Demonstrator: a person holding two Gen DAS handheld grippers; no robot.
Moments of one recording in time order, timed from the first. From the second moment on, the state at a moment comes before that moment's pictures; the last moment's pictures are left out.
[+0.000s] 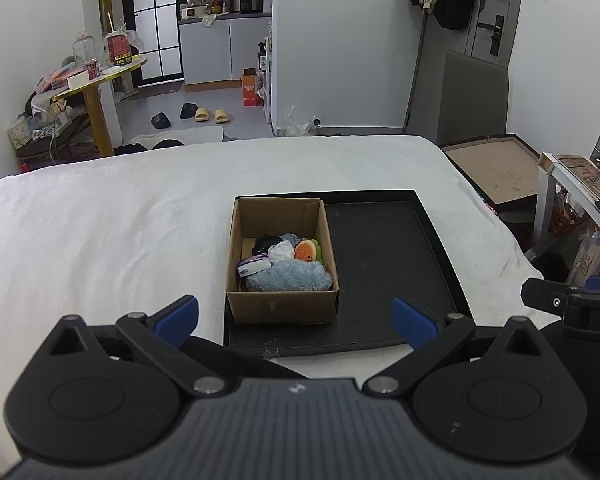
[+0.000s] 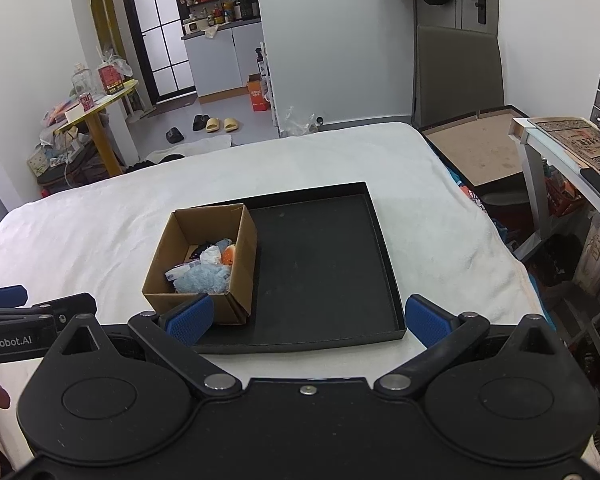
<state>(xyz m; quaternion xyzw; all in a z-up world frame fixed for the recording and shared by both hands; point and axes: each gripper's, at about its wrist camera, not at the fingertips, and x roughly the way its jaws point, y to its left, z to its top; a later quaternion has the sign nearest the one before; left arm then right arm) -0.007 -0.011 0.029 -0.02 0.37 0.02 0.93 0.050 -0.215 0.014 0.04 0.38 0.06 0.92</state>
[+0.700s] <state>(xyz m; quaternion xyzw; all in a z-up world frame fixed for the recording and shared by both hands) -0.007 -0.012 0.027 -0.02 0.37 0.02 0.93 0.047 -0.212 0.013 0.04 0.38 0.06 0.92</state>
